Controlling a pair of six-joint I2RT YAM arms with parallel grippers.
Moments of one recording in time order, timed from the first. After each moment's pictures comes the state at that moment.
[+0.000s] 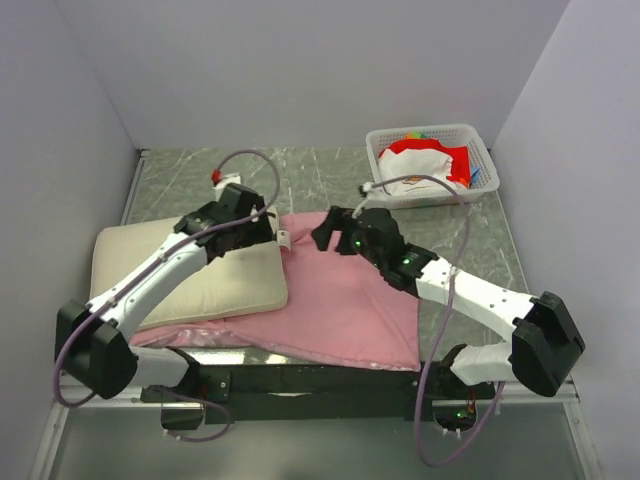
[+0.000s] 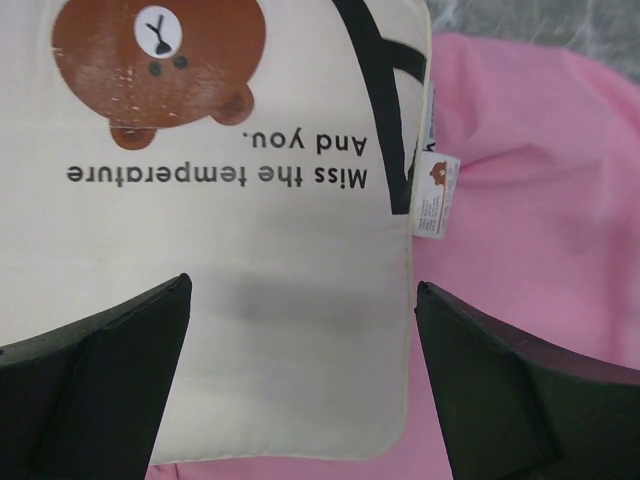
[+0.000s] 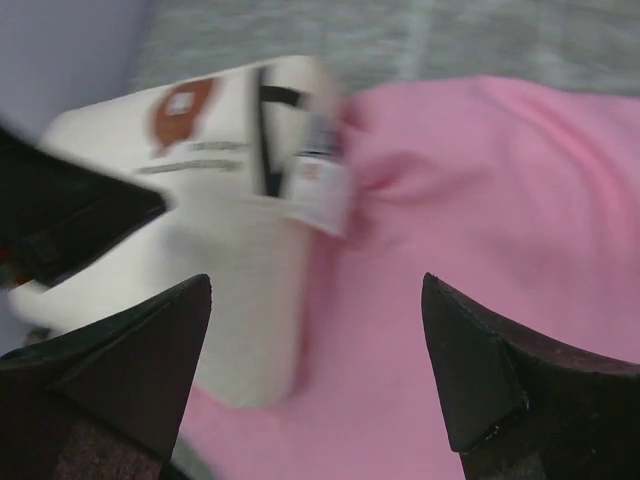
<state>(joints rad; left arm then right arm) -0.50 1.29 1.12 -0.68 -0.34 -0.63 0.79 1.31 0.89 0.05 0.16 0.65</state>
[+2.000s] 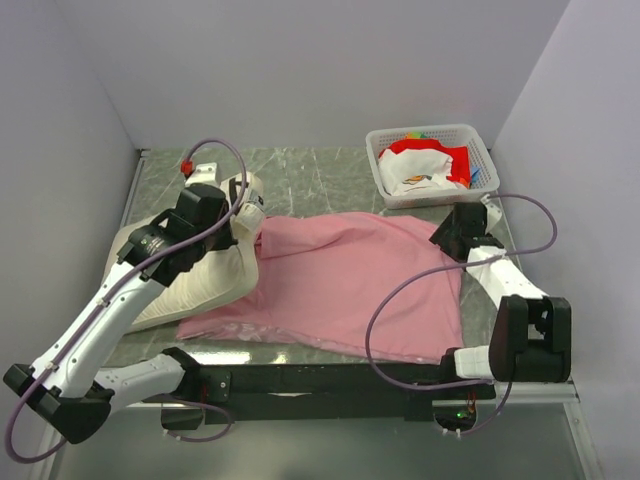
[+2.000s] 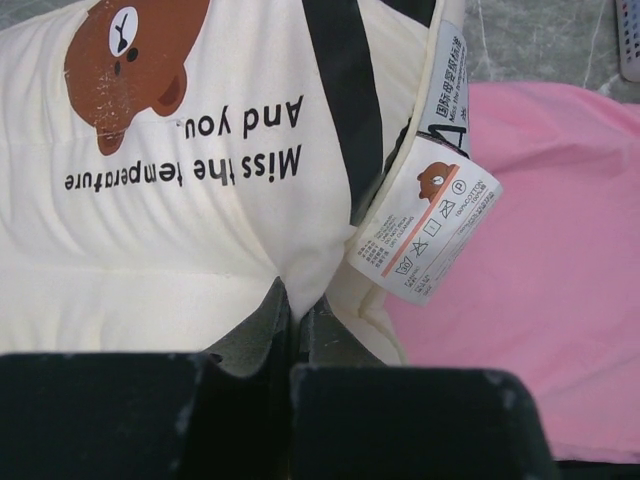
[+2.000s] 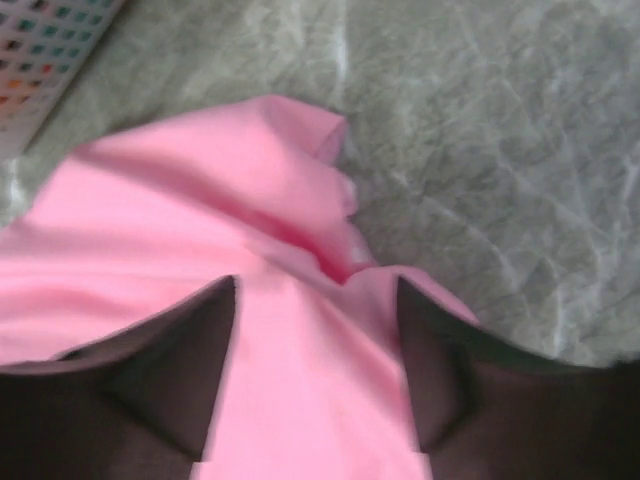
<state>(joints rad) -0.57 1.06 1.28 -0.90 -0.38 -0.52 -0.05 1.35 0.75 -0.26 0.26 0.60</state>
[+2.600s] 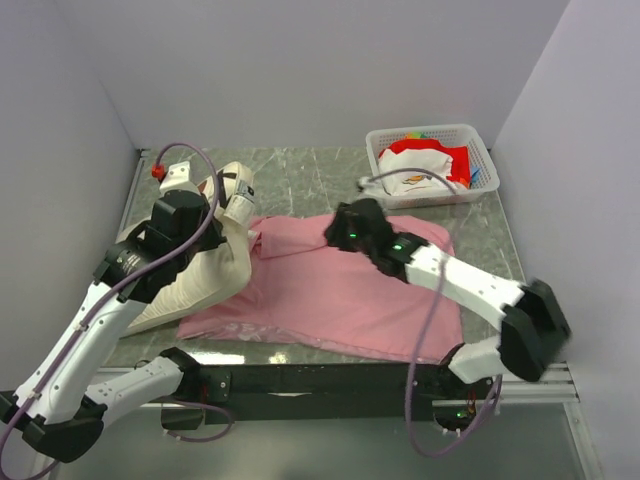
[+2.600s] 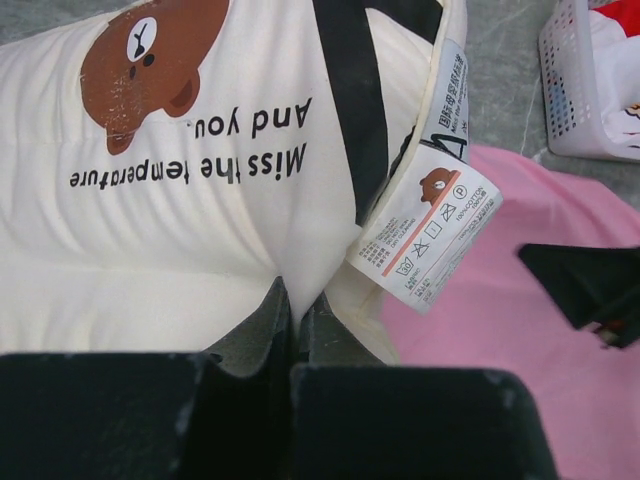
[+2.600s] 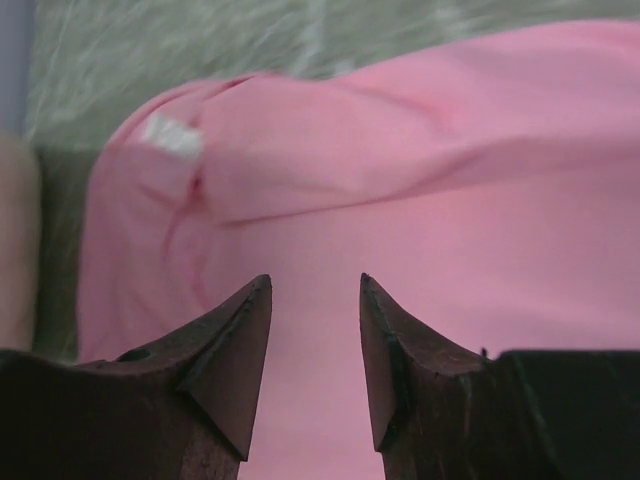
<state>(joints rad) -0.56 0.95 1.26 -0.87 -0.40 -0.60 0.70 1.31 0.93 -0.19 0.24 0.72</state>
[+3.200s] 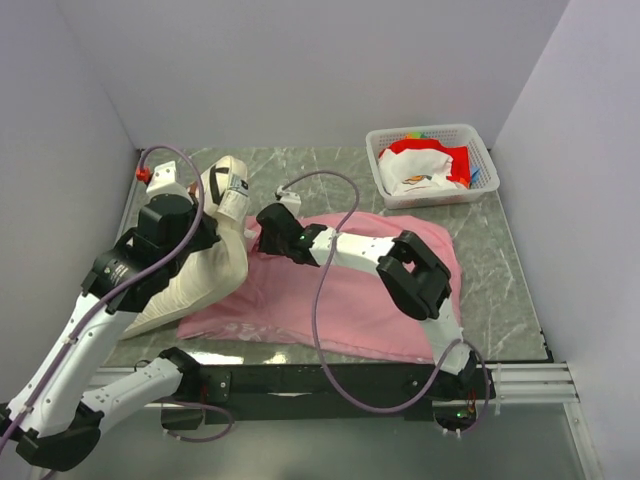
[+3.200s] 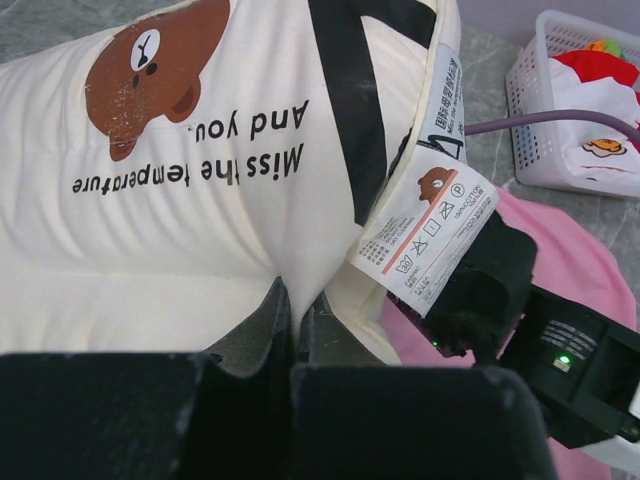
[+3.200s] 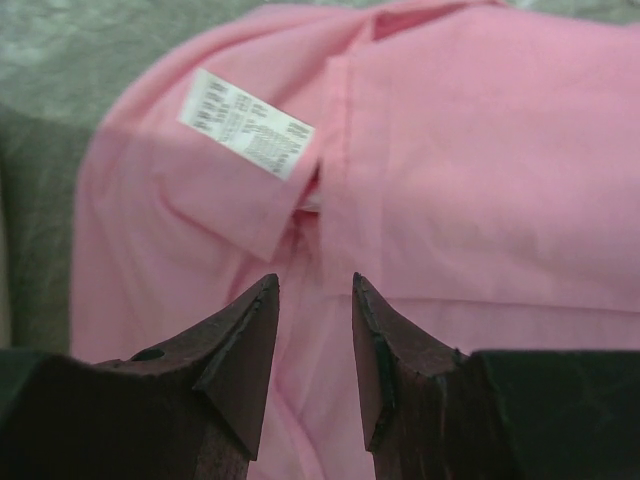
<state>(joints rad) -0.55 0.90 1.26 -0.85 -0.42 -0.63 0.93 2.10 1.55 -0.15 0.29 0.83</state>
